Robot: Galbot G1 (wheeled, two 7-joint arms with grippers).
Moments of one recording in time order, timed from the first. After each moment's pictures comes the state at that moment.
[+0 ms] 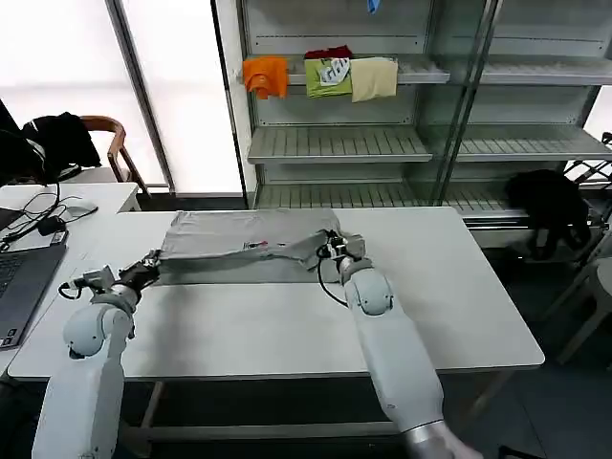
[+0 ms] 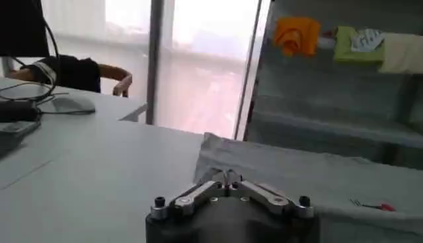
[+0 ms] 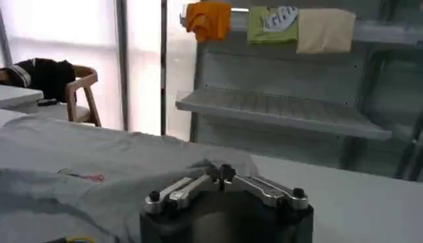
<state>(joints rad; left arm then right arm) 0.76 -1.21 -0.66 -1.41 -0.42 0.48 0.06 -0.51 1.61 0.29 1.20 -0.01 -0.40 -0.04</state>
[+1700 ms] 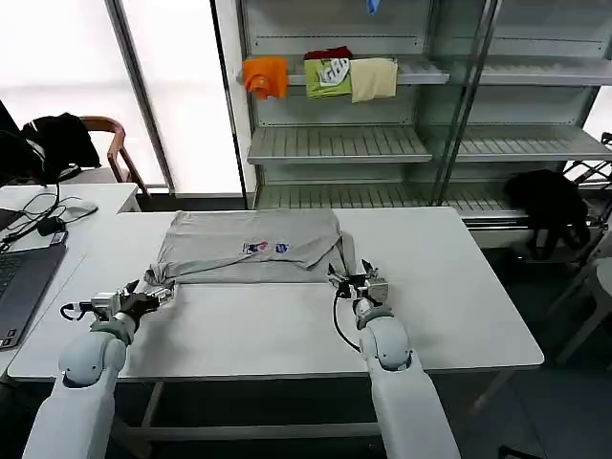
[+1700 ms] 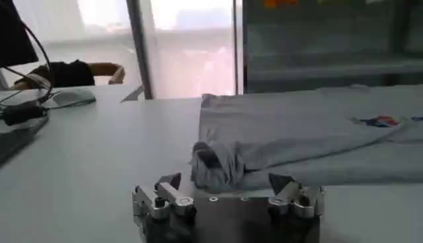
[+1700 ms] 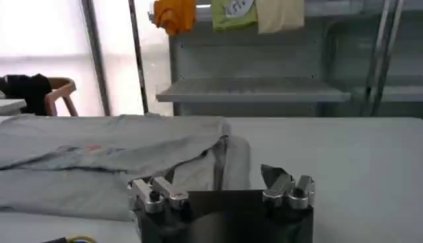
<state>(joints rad) 0.92 -1.13 -0.66 -1.49 -0.34 0.48 0.12 -0.82 1.60 0.36 1.51 0.04 -0.43 0.01</state>
